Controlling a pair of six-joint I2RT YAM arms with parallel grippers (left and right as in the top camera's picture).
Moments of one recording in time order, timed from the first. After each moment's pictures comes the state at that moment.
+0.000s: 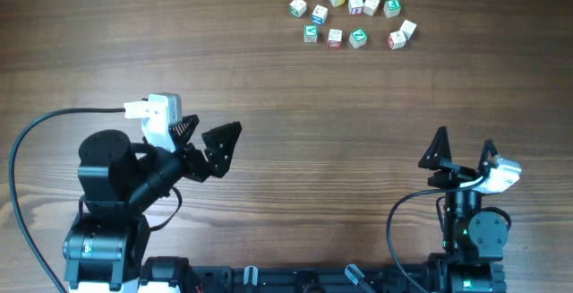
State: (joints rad) left arm -0.05 0.70 0.81 -0.58 0.55 -0.33; right arm -0.03 0.01 0.01 0.02 0.15 0.29
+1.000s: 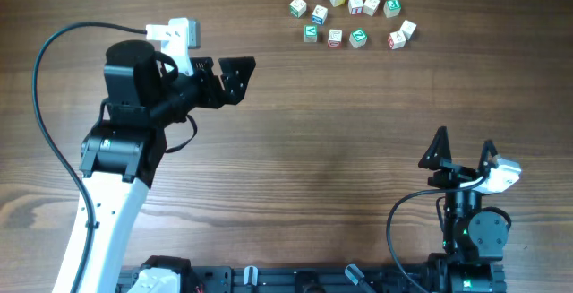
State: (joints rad) left arm -0.14 1.17 1.08 -0.42 0.45 -0.36; right arm -0.03 0.01 0.01 0.02 0.15 0.29
